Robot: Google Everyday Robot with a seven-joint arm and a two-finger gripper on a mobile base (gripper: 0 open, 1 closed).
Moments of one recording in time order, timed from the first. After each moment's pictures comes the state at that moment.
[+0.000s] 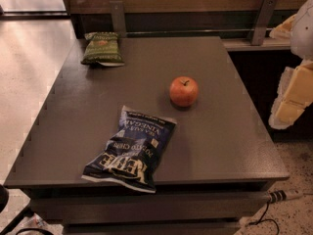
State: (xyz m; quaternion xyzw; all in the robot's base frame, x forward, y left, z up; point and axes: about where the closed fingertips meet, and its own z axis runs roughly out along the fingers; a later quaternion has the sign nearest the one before) arm 0.438 -0.214 0.987 -0.60 0.78 -0.05 0.18
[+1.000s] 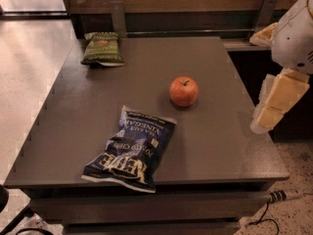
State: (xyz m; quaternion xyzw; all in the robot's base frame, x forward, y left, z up) arm 0.443 -0.184 0.972 -0.63 0.75 -0.02 0.21
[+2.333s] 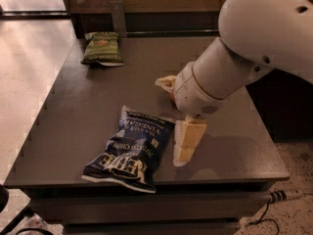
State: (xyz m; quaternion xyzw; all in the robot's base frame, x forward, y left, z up) arm 0.443 -0.031 0.869 -0.76 0.60 0.09 0.24
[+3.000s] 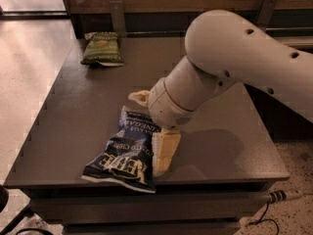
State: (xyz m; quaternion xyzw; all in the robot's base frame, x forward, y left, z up) arm 0.435 0.024 0.838 -0.80 0.54 0.13 0.24
